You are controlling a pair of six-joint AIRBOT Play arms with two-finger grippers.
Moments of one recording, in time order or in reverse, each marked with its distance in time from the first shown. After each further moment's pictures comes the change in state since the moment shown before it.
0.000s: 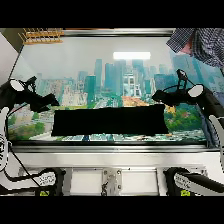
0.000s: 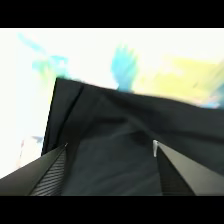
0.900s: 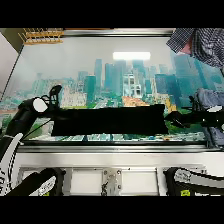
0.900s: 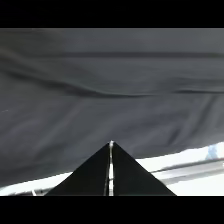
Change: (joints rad) left arm -0.395 0.308 -0.347 -0.029 0.146 -0.054; right arm -0.411 -0.138 -0.216 0.196 0.242 -0.403
